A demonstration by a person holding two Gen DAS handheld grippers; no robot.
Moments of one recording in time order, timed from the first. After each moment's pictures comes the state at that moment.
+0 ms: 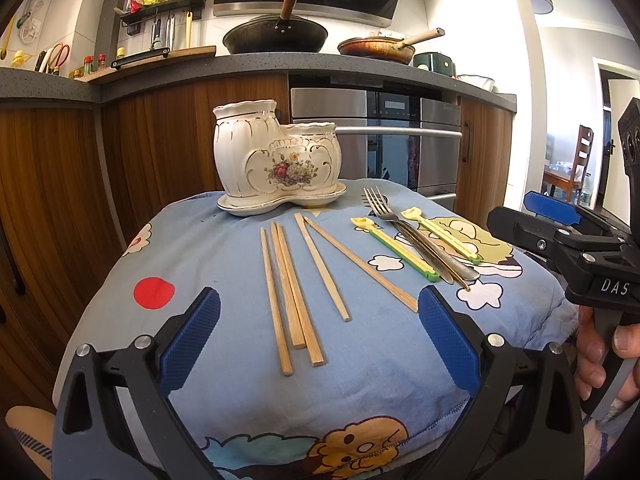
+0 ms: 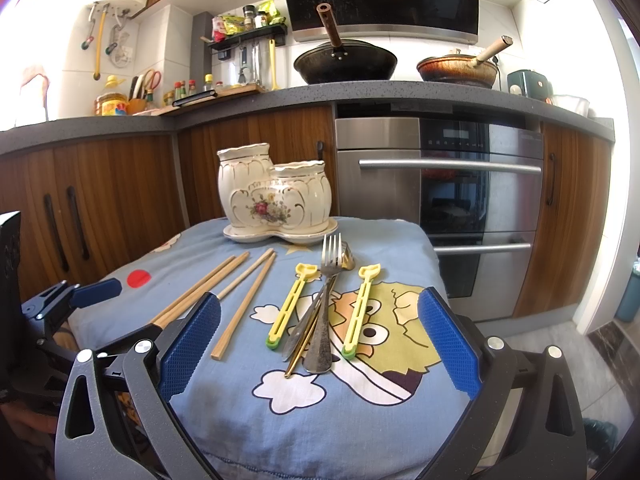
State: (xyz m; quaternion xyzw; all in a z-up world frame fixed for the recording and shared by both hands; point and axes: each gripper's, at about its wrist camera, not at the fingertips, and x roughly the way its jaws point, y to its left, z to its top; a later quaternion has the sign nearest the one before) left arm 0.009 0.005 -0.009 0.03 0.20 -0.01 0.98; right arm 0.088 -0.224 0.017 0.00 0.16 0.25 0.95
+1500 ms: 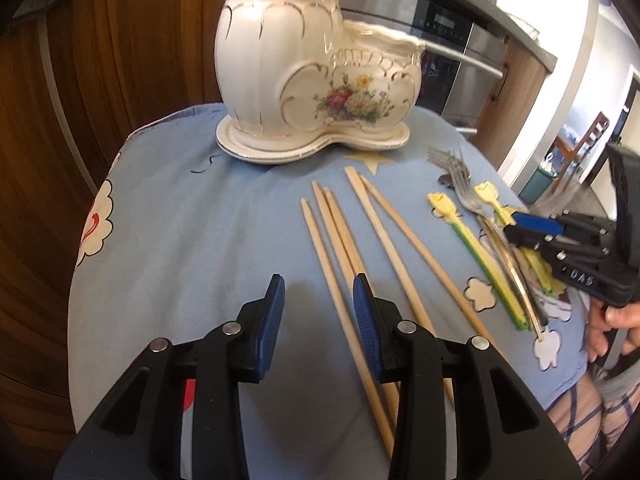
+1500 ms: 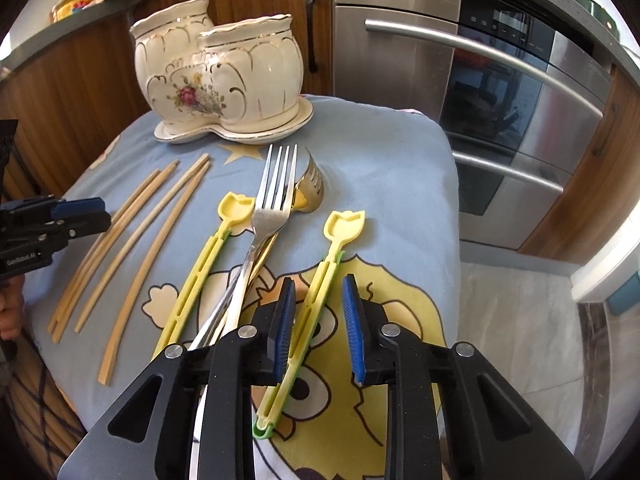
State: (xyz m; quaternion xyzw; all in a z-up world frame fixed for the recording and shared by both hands) left arm 0.148 0.077 -0.002 -0.03 0.43 -0.05 0.90; right arm 0.231 -0.189 -0.001 -0.11 0.42 0.26 0.87
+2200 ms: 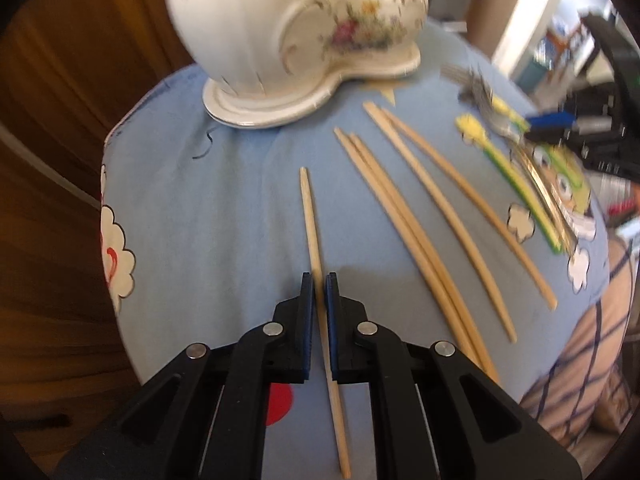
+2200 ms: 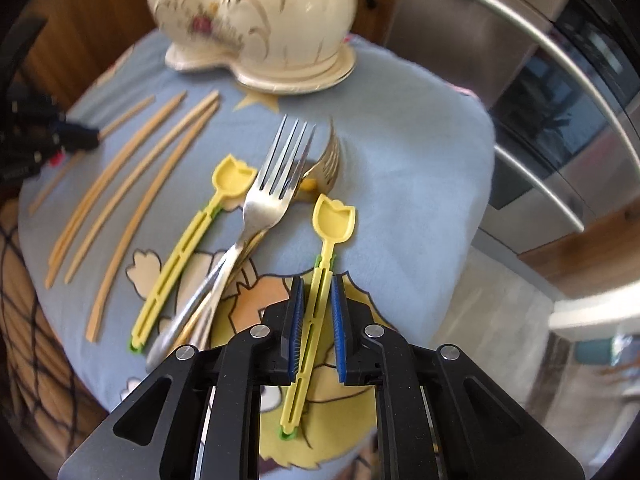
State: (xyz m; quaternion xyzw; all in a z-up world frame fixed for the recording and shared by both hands) left arm 0.194 0.092 0.005 0.10 0.58 -0.10 0.80; right arm 0.282 -0.152 0.009 -0.28 0.53 0.30 0.74
